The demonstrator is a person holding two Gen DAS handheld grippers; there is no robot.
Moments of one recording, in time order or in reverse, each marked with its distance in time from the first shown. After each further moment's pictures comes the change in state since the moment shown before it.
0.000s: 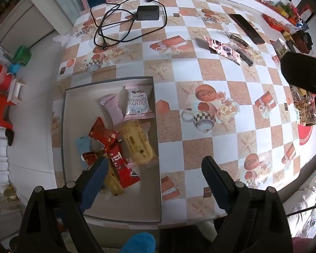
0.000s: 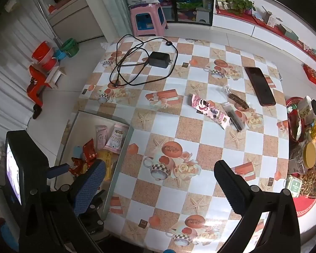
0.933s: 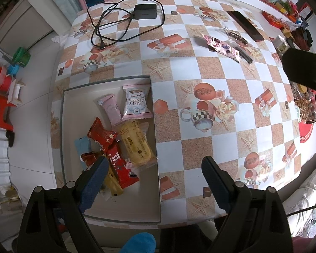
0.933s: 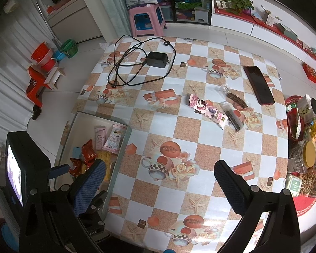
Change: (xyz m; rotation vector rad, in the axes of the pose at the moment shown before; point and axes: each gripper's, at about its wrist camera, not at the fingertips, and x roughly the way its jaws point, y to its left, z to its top) left arm 0.001 -0.002 -0.001 0.004 0.001 0.005; right arm 0.001 -0.004 -0.001 0.000 -0.001 -0.001
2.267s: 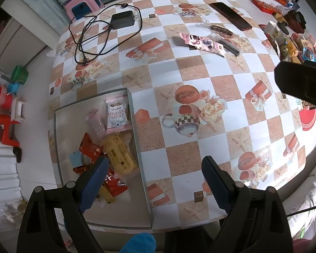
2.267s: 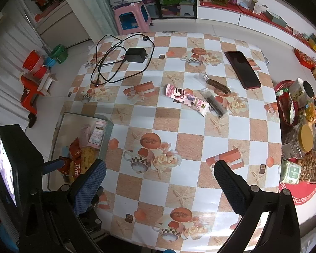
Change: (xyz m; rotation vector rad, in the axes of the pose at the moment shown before) left arm -0.001 -0.054 0.017 0.116 -0.006 0.064; right arm -0.002 -0.052 -0.018 0.084 0.017 -0.015
